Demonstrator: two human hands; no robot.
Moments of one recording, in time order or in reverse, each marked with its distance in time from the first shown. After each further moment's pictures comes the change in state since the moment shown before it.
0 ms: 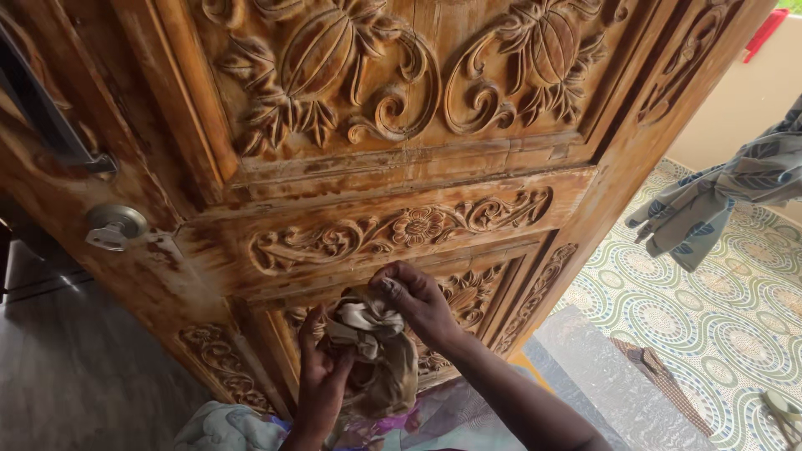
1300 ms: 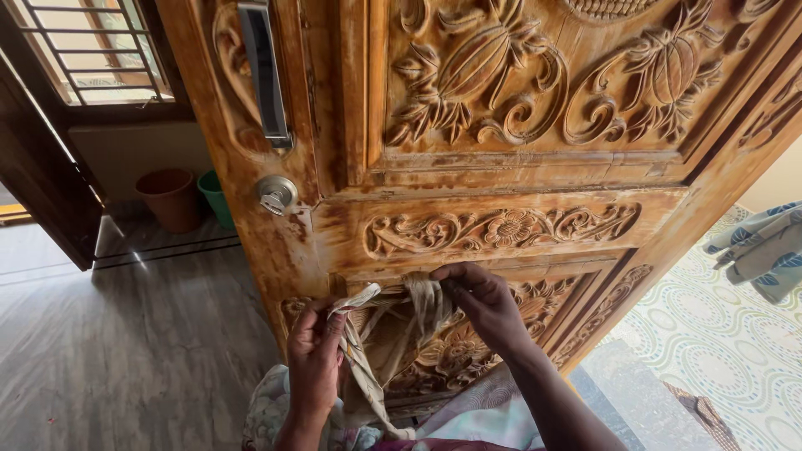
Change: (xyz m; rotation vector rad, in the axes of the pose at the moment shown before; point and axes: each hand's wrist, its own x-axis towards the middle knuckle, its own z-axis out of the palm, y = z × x) left_hand -0.017 0.080 -0.119 0.054 0.287 0.063; right_hand 0.008 -0.027 0.083 -0.166 0.028 0.027
